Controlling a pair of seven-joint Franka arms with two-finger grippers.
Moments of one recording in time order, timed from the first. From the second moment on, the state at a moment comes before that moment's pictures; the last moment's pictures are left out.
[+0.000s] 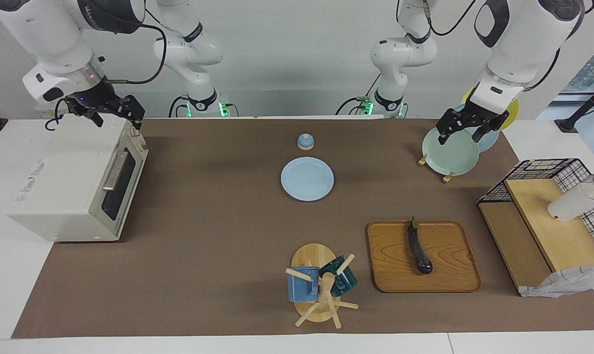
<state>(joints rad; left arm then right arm) 0.01 -0.02 -0.12 -1.65 -0.03 1.64 -0.12 0.02 0.00 -0.09 -1.55 -0.05 1.40 0.00</state>
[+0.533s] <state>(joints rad) 0.00 0.40 -0.13 -1.42 -0.03 1.77 -0.12 0.02 0.00 -0.09 -1.55 -0.05 1.40 0.00</state>
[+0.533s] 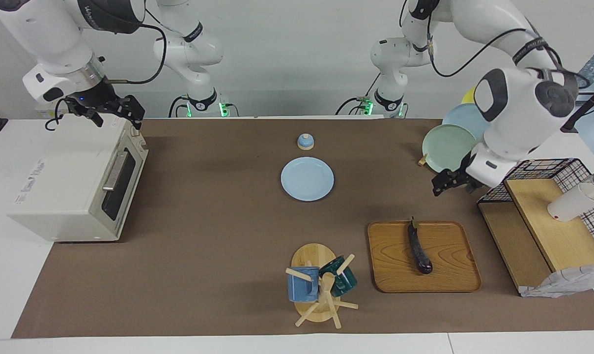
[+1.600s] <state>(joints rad) -0.06 0.65 -0.13 -1.43 -0.01 2.09 -0.10 0.02 0.00 -0.09 -1.55 -0.05 1.40 0.00</state>
